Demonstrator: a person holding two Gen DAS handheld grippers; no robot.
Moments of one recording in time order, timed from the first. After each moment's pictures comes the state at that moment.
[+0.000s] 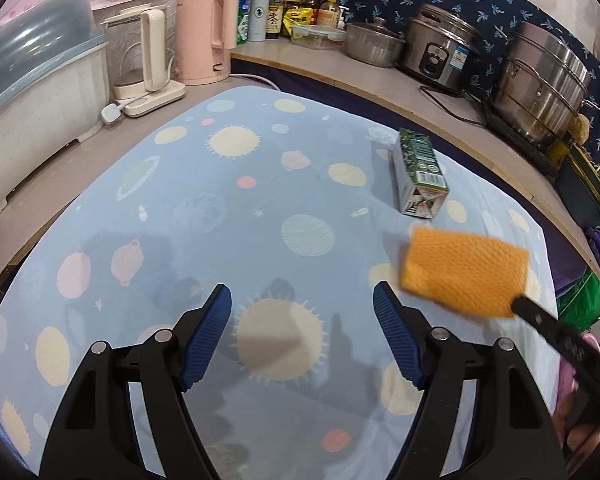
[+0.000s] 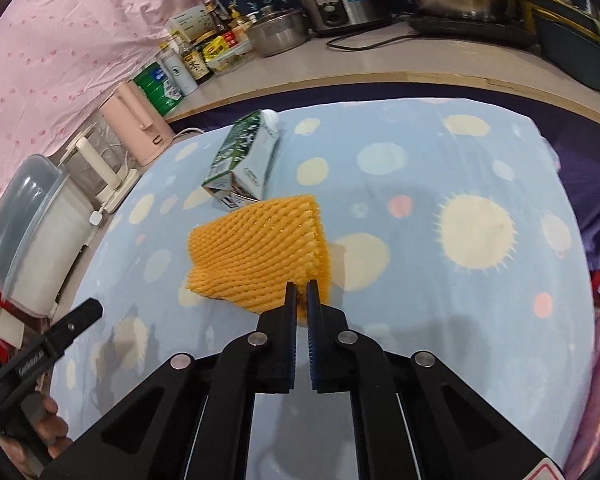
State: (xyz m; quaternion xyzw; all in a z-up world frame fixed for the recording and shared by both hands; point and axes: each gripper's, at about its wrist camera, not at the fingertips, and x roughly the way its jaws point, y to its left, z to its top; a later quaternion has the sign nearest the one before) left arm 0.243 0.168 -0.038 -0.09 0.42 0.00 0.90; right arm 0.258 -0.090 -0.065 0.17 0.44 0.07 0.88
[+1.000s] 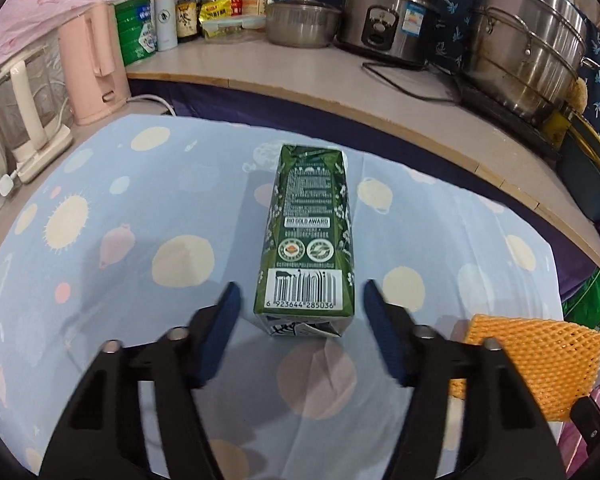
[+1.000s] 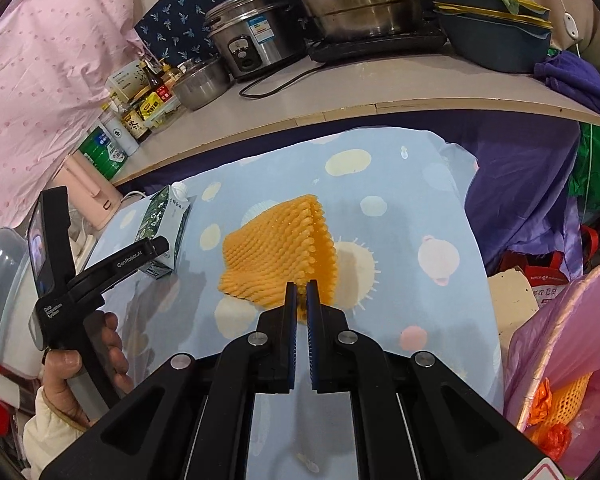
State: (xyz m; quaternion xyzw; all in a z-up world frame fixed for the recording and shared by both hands) left arm 0.392 0.050 -0.072 -0.04 0.43 -0.05 0.90; right arm 0.260 -0.173 -0.053 0.22 0.40 -0.02 0.89
